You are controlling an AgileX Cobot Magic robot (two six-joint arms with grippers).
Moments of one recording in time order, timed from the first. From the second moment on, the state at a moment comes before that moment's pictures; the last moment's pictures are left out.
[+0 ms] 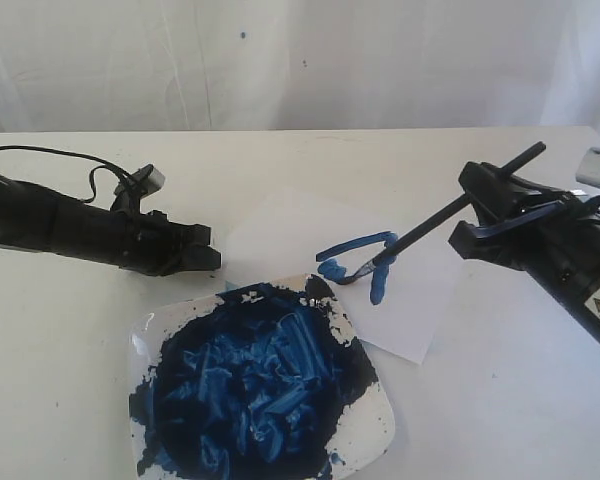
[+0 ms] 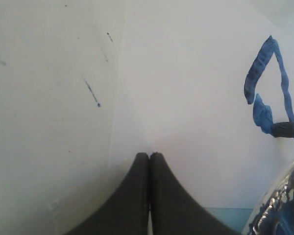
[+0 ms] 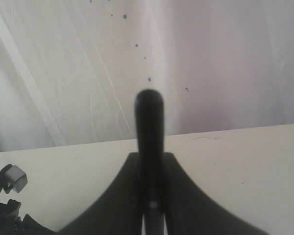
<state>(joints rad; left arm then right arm) -0.20 2.15 -1.18 -1.56 0.69 1.36 0.34 1.52 -0.30 -0.24 -1.22 0.37</state>
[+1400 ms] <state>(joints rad) -0.20 2.15 -1.18 -1.56 0.69 1.36 0.34 1.12 -0.12 -0.11 -1.20 0.47</state>
